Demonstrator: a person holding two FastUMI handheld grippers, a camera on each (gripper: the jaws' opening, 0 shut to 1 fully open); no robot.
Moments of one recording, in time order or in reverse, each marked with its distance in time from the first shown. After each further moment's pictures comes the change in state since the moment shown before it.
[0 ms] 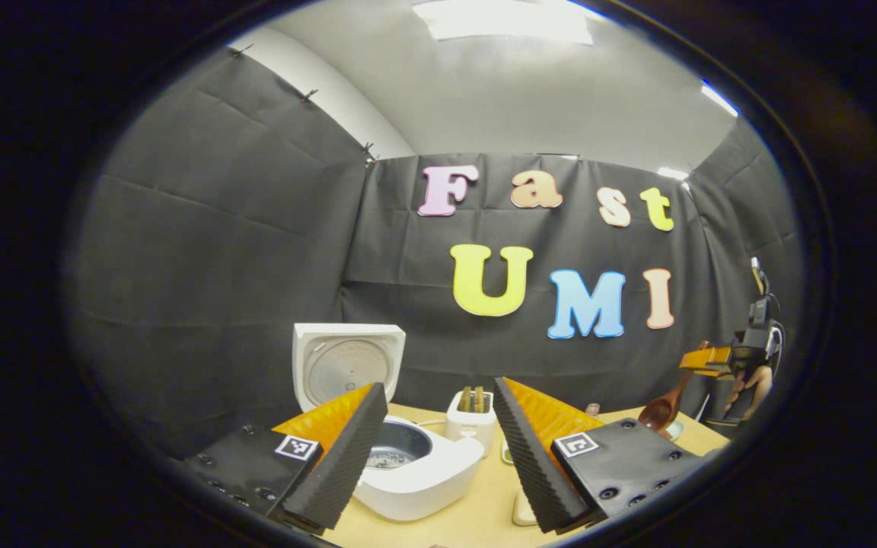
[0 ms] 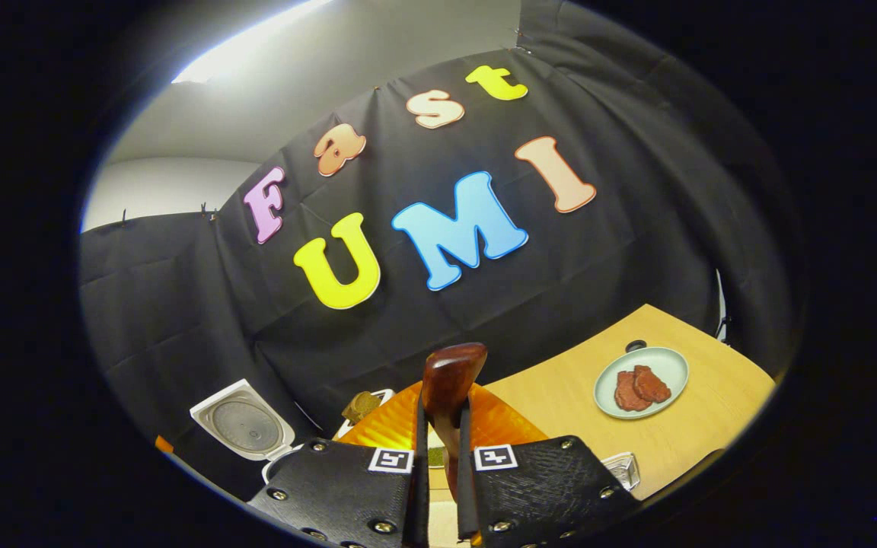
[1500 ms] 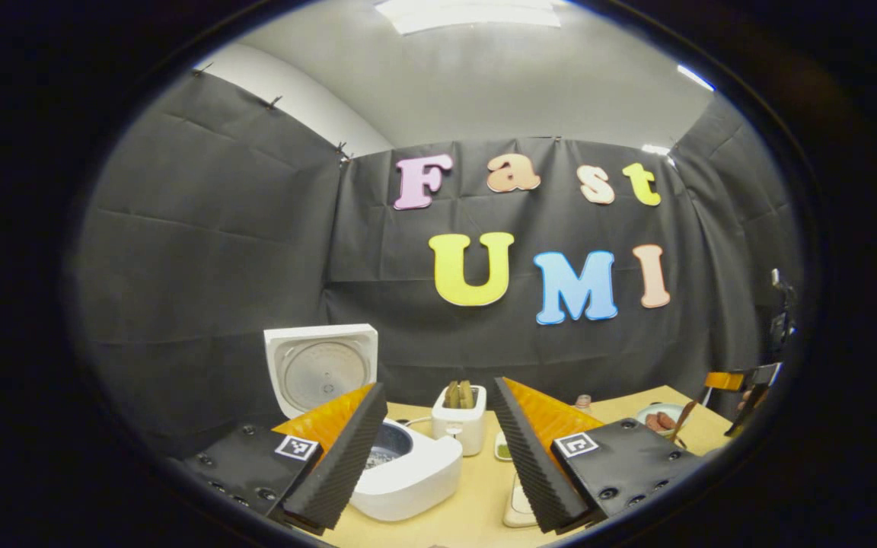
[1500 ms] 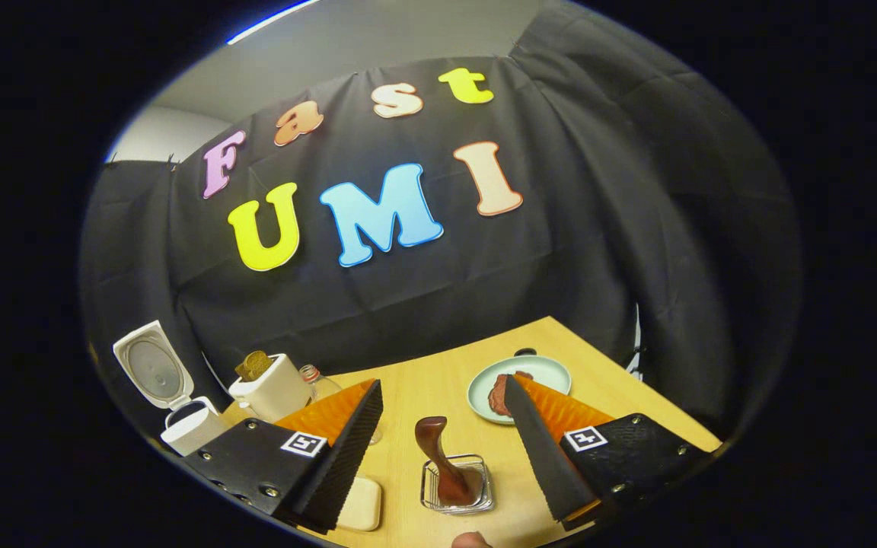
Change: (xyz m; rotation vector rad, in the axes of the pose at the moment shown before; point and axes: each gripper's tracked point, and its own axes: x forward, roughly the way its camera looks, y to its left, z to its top) left arm 0.032 -0.051 -0.003 0.090 0.032 0.007; right arm -0.043 -0.126 -0.014 -0.230 -0.012 -0.213
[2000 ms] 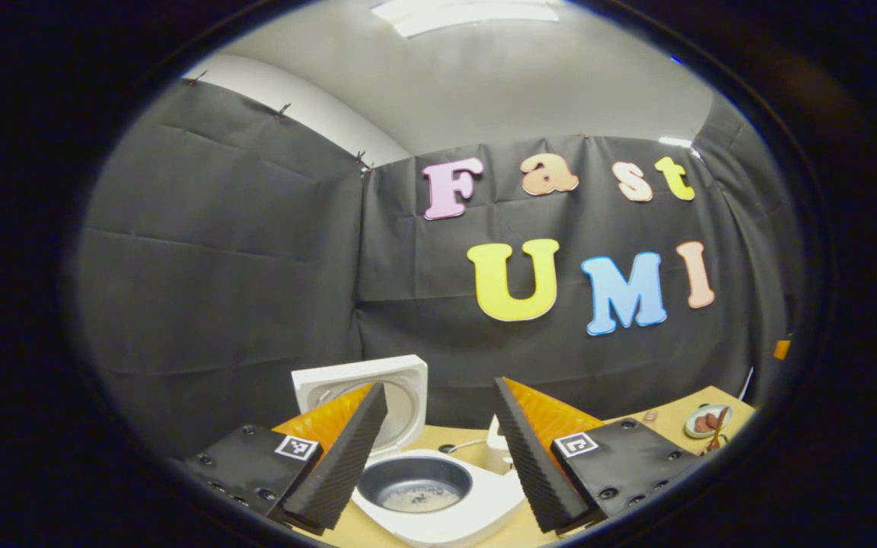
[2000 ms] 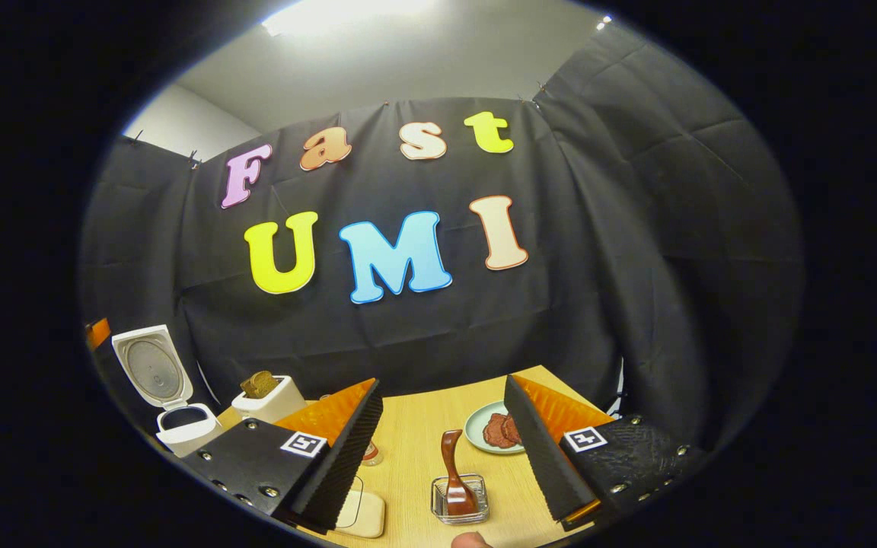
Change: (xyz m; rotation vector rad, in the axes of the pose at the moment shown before) left arm 0.086 0.093 0.035 0.056 -0.038 0.115; right arm -0.045 0.033 0.048 -0.067 -0.140 -0.044
